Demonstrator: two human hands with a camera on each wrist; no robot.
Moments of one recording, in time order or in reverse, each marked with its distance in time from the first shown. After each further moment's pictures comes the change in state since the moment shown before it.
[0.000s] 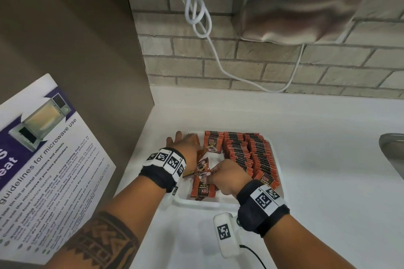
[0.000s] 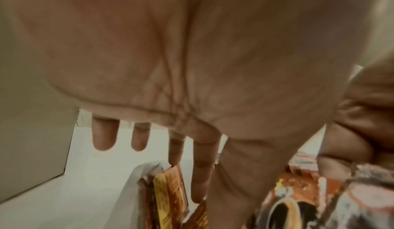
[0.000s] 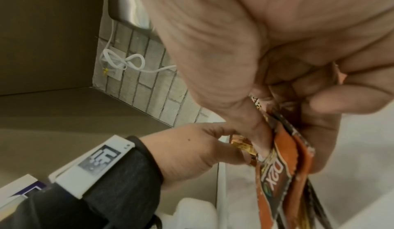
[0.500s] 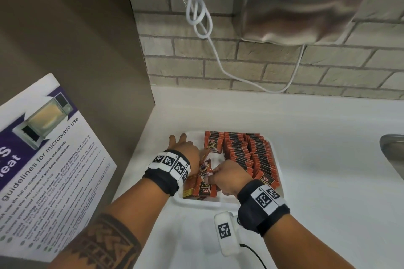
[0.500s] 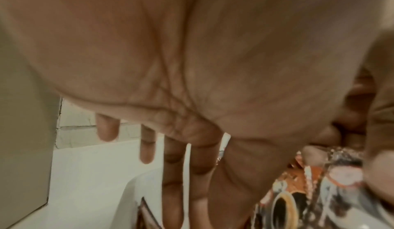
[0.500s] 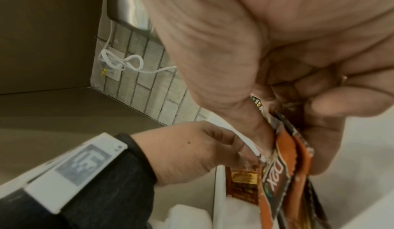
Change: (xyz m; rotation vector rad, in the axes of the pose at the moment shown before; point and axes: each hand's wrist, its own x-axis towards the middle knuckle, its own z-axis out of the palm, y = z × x) left_hand -0.026 0.018 -0.015 0.284 -0.025 0.030; right_hand -0.002 0.001 -0.001 0.046 -0.012 0.045
